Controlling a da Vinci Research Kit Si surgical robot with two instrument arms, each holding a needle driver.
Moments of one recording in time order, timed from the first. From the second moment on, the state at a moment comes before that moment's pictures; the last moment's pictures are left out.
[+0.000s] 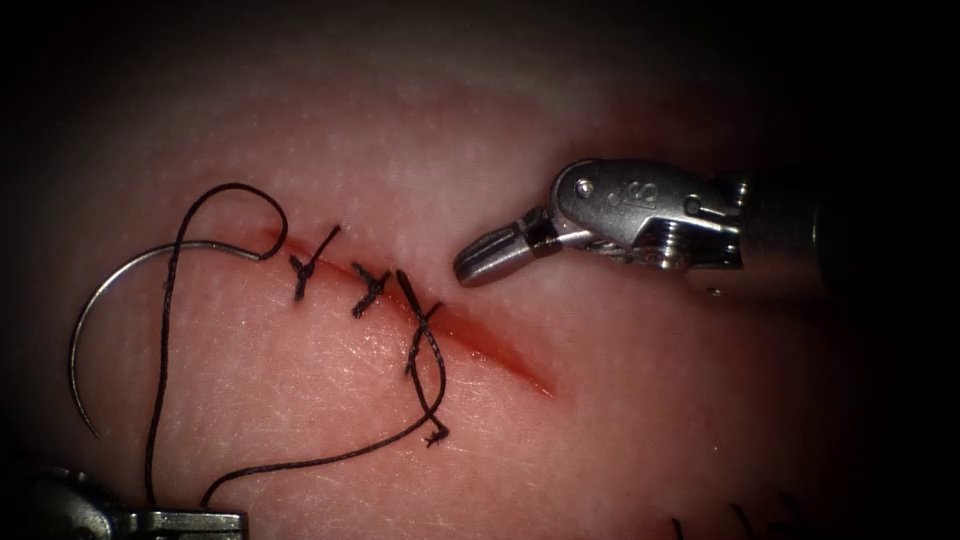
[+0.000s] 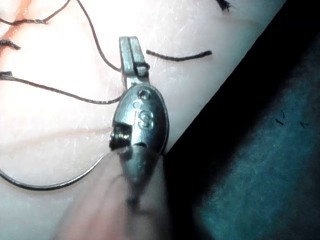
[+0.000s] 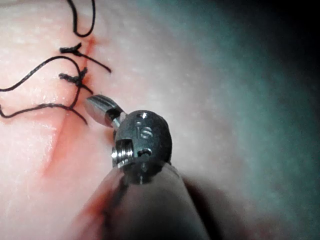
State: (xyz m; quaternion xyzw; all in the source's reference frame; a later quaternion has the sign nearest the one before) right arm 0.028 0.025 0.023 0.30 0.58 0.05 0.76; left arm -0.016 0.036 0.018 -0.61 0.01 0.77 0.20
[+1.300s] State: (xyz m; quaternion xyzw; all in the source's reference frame) right arm 0.035 0.020 0.021 0.28 0.62 0.15 0.72; left arm -0.017 0.042 0.015 -0.62 0.02 0.75 0.22
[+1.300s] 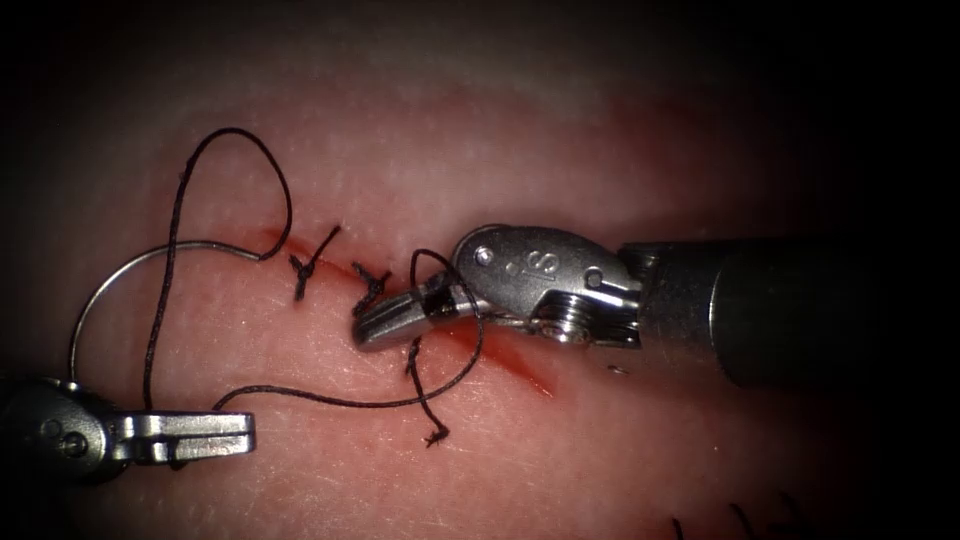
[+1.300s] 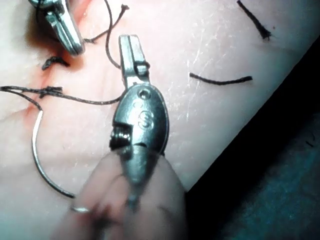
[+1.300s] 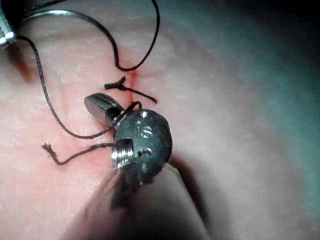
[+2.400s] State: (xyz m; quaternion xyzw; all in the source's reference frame) right arm 0.034 0.024 0.021 0.32 0.70 0.20 0.61; left arm -0.019 0.047 0.023 -0.61 -0.01 0.76 0.21
